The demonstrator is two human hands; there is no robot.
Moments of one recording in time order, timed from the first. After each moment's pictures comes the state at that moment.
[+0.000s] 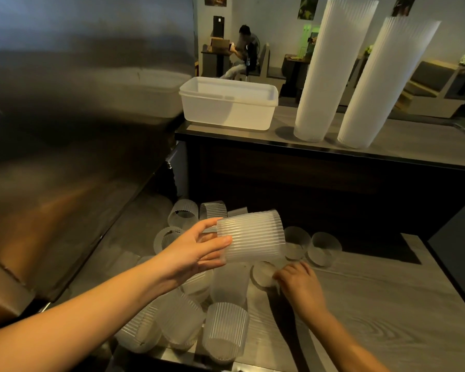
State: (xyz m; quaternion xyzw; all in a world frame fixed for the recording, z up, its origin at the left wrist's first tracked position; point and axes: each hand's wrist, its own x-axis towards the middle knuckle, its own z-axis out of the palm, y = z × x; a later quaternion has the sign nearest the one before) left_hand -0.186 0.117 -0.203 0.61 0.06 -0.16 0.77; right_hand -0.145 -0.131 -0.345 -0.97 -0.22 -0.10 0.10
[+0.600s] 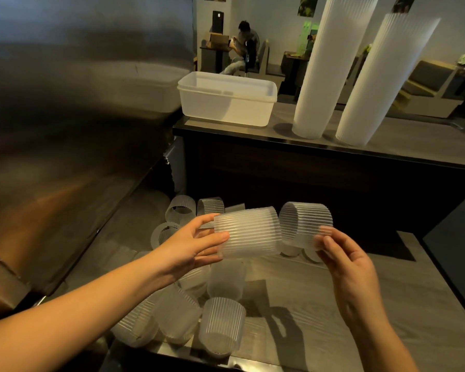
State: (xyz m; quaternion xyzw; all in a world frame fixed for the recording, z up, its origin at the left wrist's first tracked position) left_hand -0.184 0.119 -0.208 0.60 0.05 -0.15 0.78; right_hand -0.196 -0.137 -0.215 -0.65 0.00 -0.08 0.76
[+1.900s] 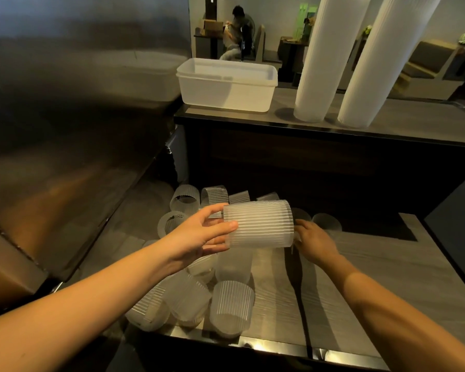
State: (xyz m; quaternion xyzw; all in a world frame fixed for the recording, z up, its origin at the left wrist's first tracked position) left_hand -0.188 0.119 -0.207 0.62 0.05 -0.19 0.76; right_hand -0.090 -0.156 -0.332 -0.99 -0.10 0.01 0.05
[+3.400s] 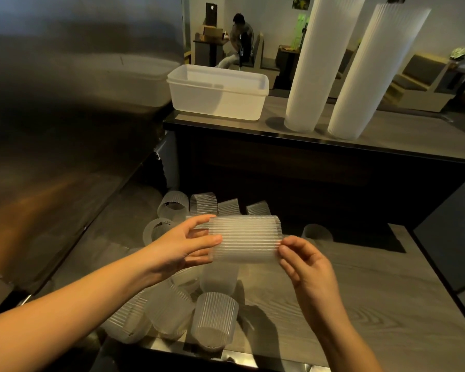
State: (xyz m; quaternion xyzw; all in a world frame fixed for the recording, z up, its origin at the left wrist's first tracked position) left_hand -0.187 0.115 -0.204 0.63 0.08 -0.19 0.75; right_hand -0.207 -0.107 -0.227 -0.58 0.02 0.01 0.82
